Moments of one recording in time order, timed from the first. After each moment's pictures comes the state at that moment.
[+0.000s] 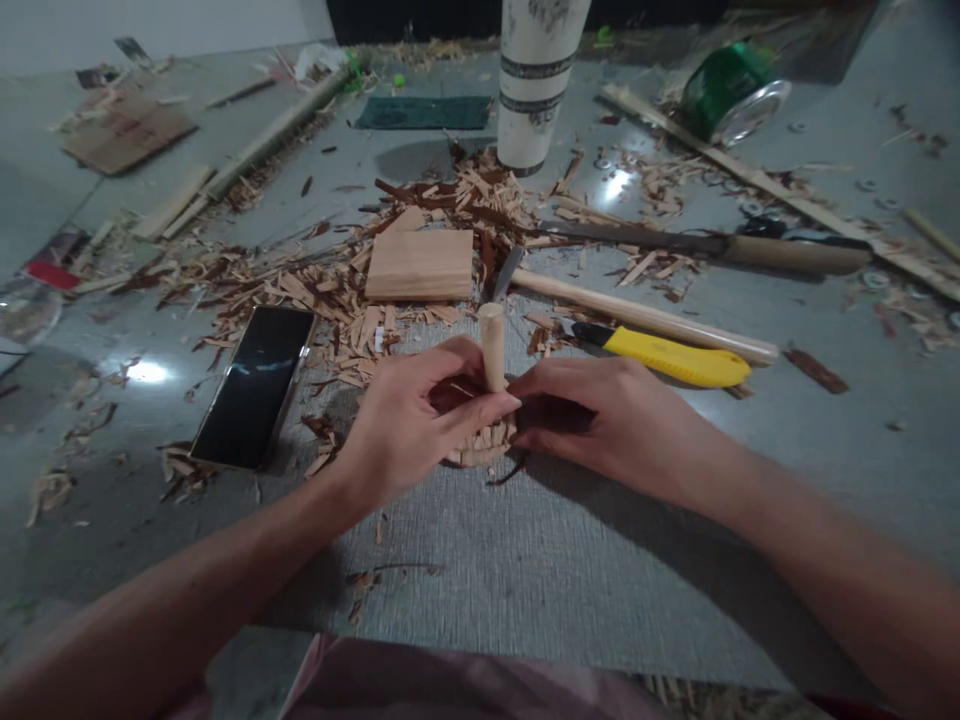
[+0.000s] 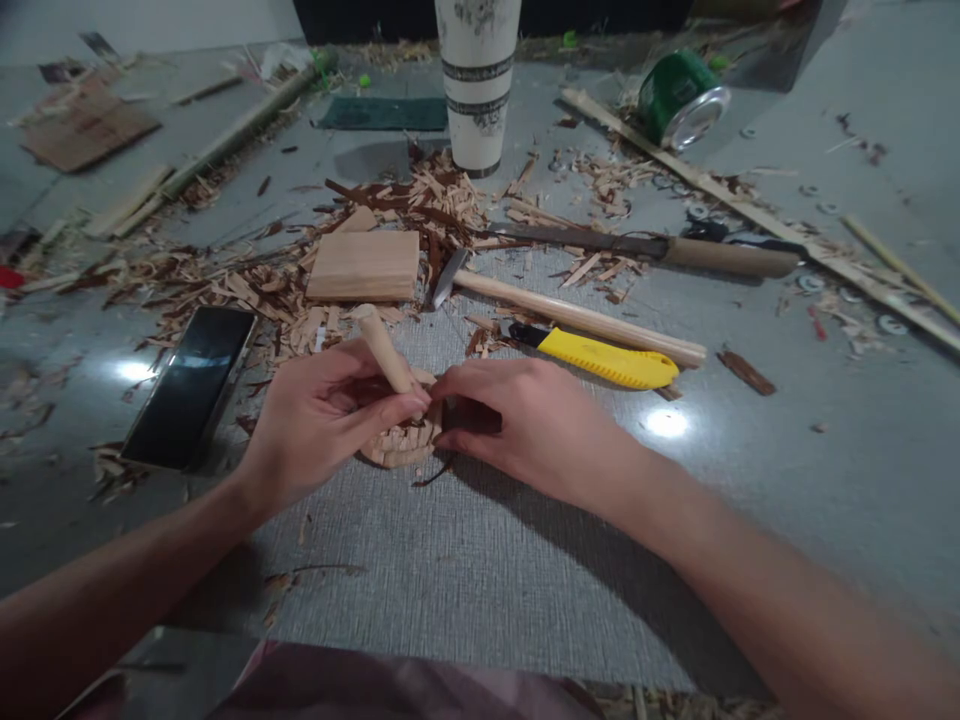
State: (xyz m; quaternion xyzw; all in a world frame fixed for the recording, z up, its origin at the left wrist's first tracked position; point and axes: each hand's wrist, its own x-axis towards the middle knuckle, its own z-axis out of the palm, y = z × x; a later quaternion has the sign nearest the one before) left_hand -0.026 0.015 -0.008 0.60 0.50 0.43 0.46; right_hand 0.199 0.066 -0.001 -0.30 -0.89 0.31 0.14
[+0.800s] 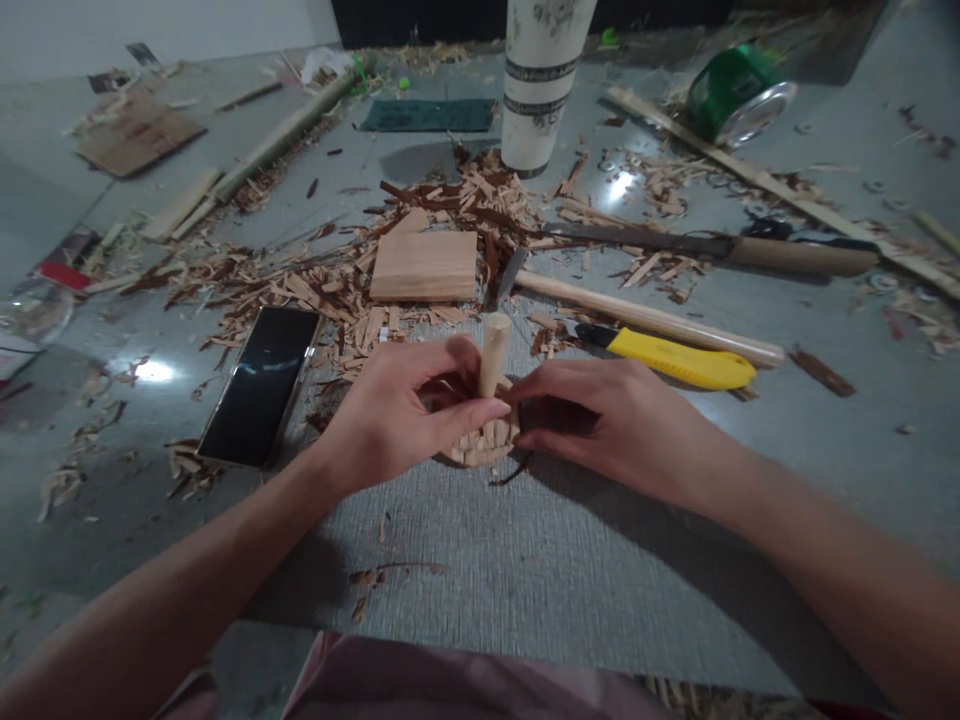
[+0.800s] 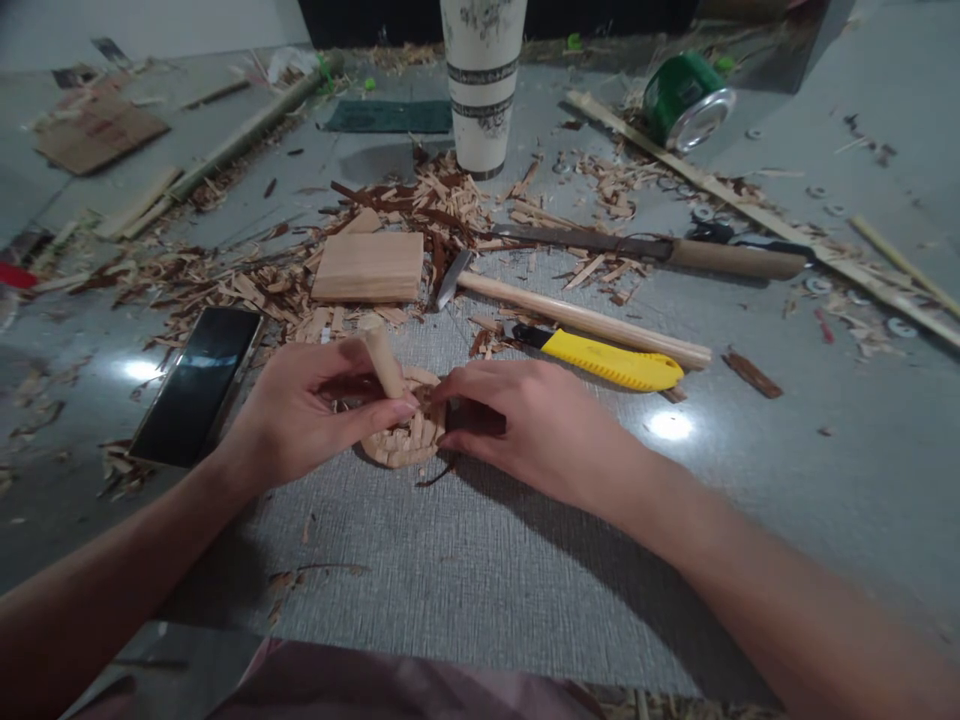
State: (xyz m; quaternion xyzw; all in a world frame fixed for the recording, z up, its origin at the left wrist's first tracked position) left_hand -0.045 0.023 0.001 0.68 0.50 0.35 0.40; right_hand 0.201 0.066 -0.004 -0.30 -0.89 0.31 0.14
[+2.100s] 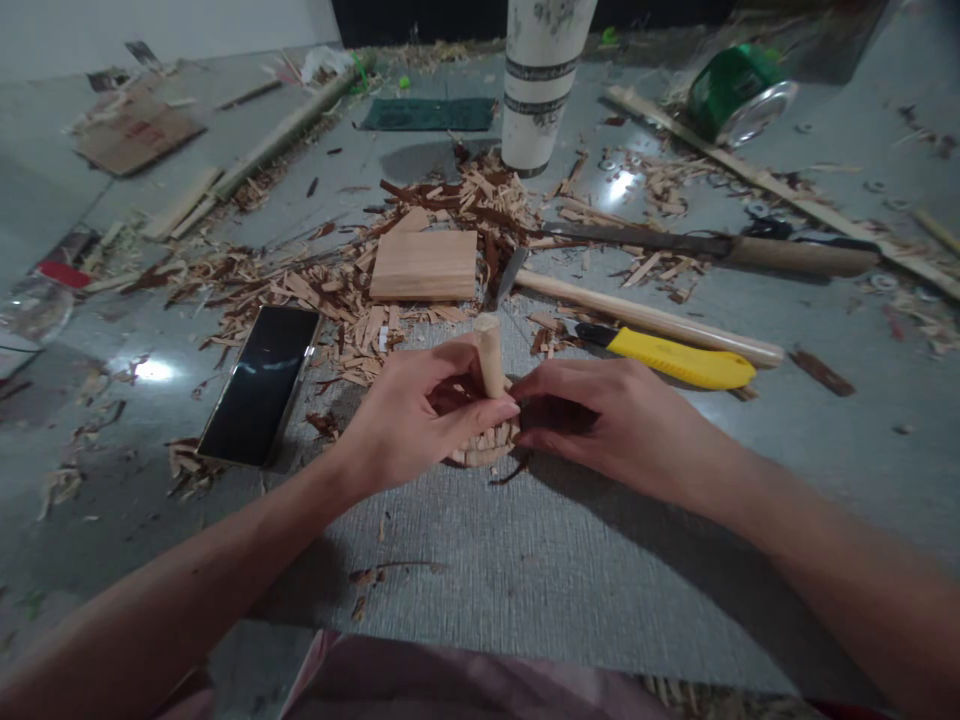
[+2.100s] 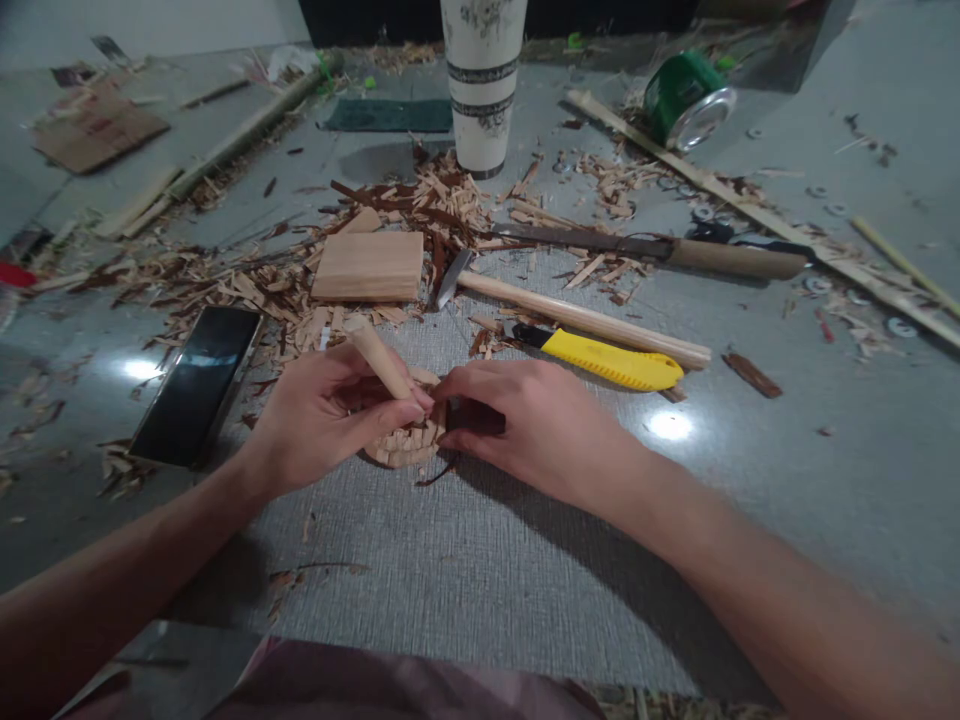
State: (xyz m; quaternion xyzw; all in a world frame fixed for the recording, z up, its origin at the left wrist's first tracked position) left_hand -0.033 0.020 -0.006 0.63 0.48 0.40 0.46; right_hand 0.201 0.065 -0.004 -0.30 -0.89 0.31 0.15
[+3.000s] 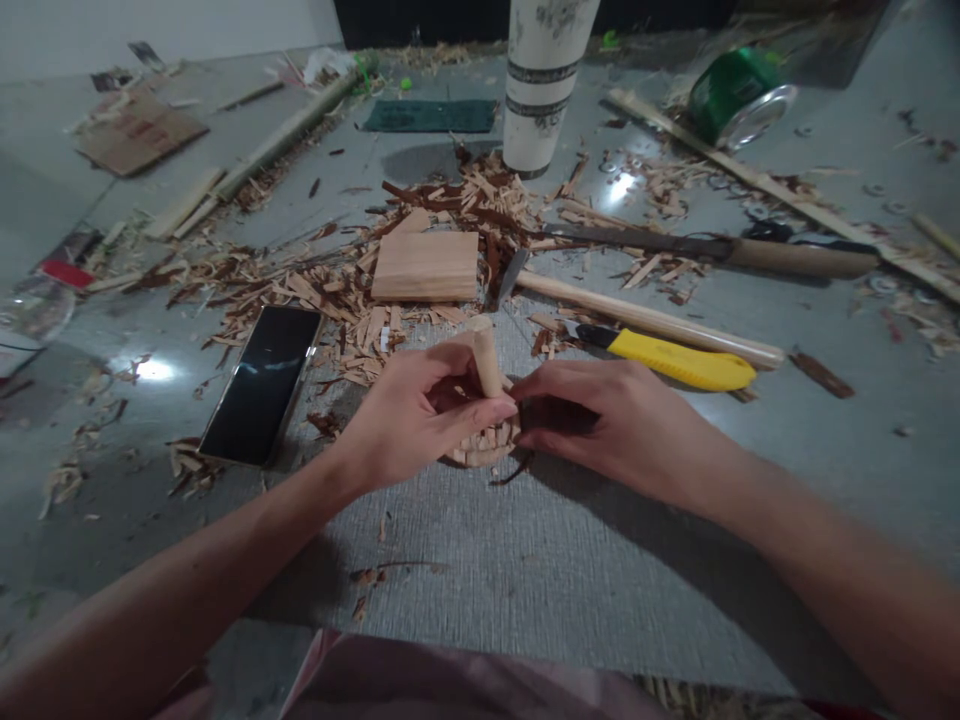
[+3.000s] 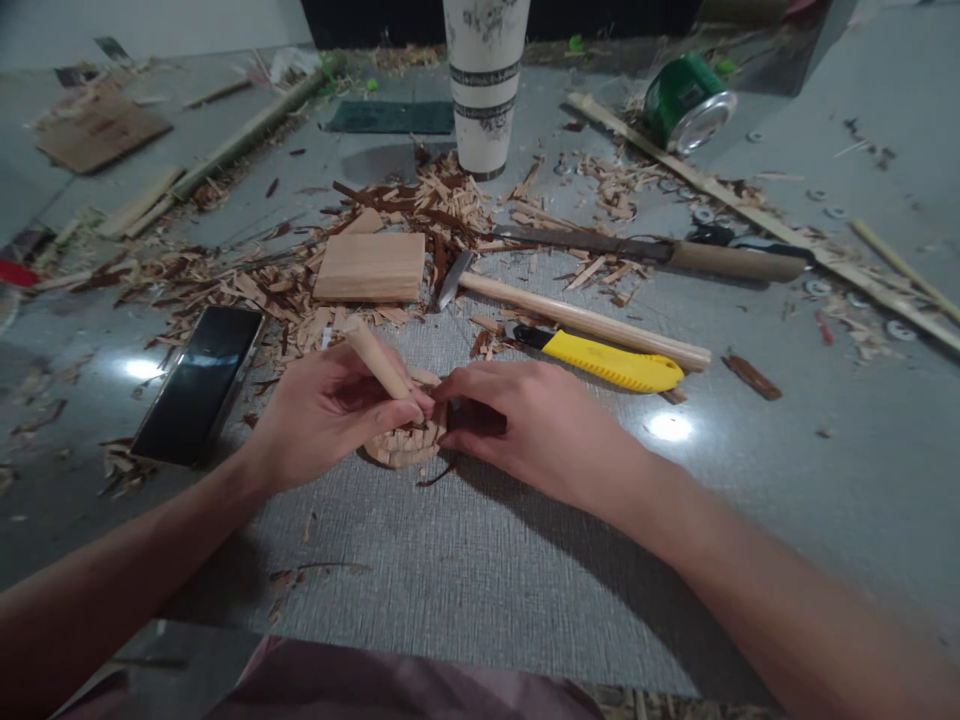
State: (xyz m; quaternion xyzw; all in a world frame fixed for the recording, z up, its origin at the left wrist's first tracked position) left_hand -0.036 0.021 -0.009 0.61 0.46 0.41 0.50; right_hand 0.200 0.065 -0.004 -0.30 -0.89 0.31 0.15
